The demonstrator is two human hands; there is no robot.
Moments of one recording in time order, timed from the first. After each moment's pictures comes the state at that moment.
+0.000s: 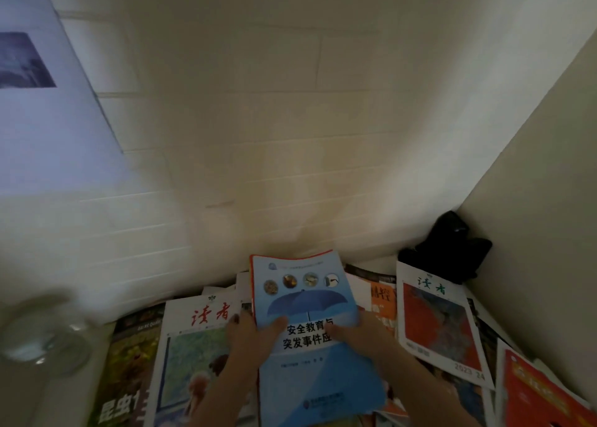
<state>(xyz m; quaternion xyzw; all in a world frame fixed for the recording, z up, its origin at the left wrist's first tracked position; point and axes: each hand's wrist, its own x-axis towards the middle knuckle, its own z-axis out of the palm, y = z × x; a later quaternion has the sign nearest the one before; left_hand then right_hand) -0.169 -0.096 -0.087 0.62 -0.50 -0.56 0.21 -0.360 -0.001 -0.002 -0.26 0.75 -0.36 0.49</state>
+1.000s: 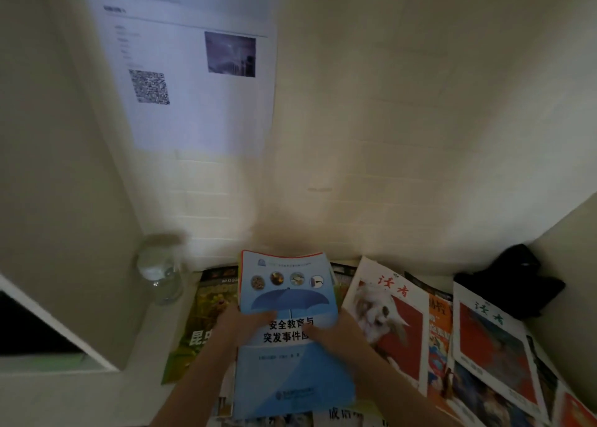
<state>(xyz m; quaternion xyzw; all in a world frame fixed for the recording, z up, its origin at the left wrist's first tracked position) -0.016 -0.075 -0.033 0.61 -0.42 -0.61 0.26 -0.213 -0.023 -0.011 -0.42 0.73 -0.27 0.47</state>
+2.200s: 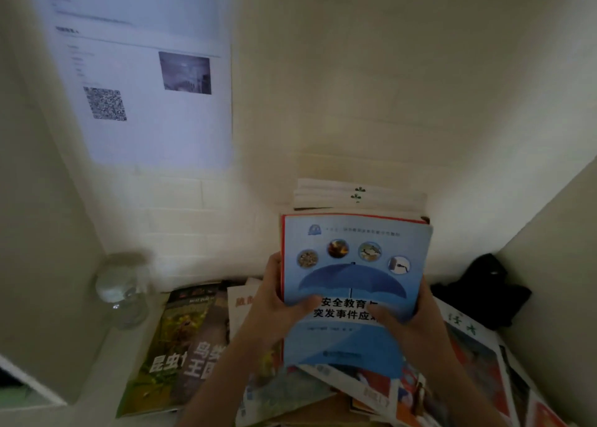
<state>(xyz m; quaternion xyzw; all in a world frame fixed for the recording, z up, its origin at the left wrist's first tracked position) -0.116 -0.068 0.043 0.32 -0.58 -0.59 0.46 -0.333 0.016 0.072 -0.48 0.61 -0.54 0.31</state>
